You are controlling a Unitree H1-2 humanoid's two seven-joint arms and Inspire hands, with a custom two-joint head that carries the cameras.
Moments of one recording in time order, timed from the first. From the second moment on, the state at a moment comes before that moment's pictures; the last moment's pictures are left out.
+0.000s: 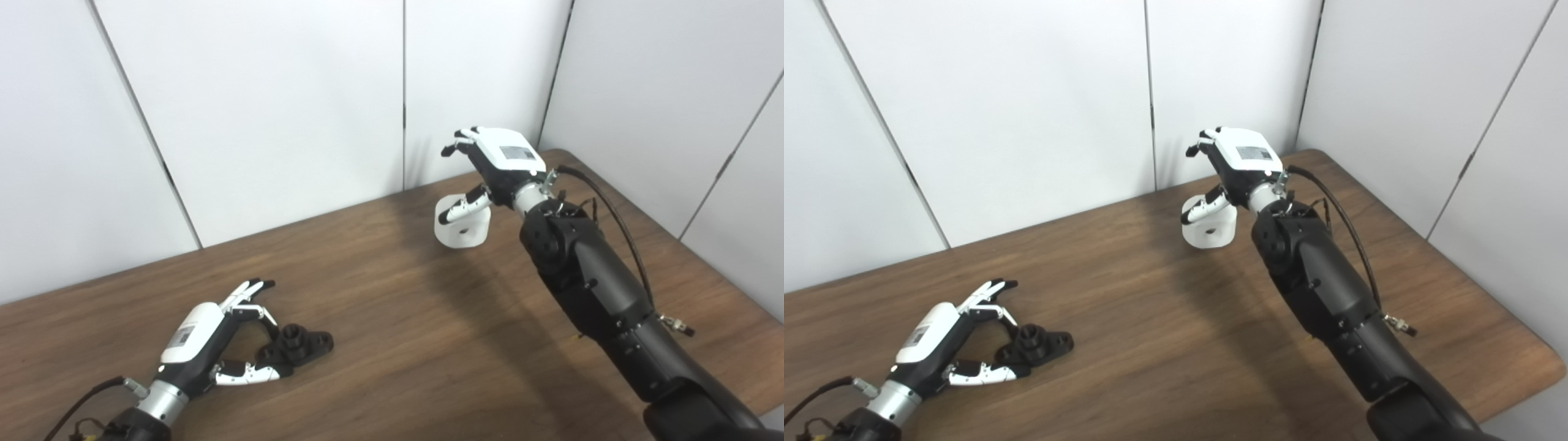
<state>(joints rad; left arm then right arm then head) -0.58 0.38 -0.72 0.65 0.39 -0.48 0.20 -0.49 -0.54 0.10 -0.04 -0.91 0.39 0.32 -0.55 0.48</state>
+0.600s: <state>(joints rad) -0.58 0.40 -0.75 0.65 0.37 -0.48 0.20 -0.54 -0.61 0.16 0.04 -0.85 0.41 0.52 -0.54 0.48</state>
